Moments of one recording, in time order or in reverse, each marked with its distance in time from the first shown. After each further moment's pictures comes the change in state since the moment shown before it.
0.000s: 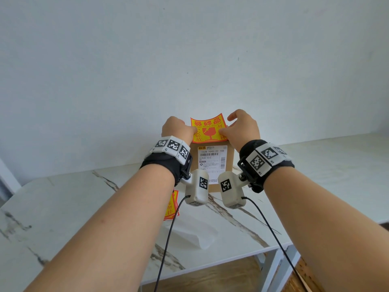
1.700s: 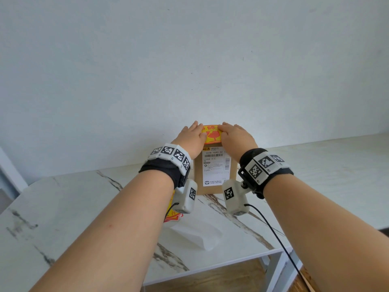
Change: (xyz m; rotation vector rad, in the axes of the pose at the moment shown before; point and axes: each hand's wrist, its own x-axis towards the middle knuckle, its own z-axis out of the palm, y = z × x) left_hand -0.001 -0.016 0.009 0.506 -0.438 0.324; right_hand -0.003 0.010 0.022 -0.304 -0.271 -0.152
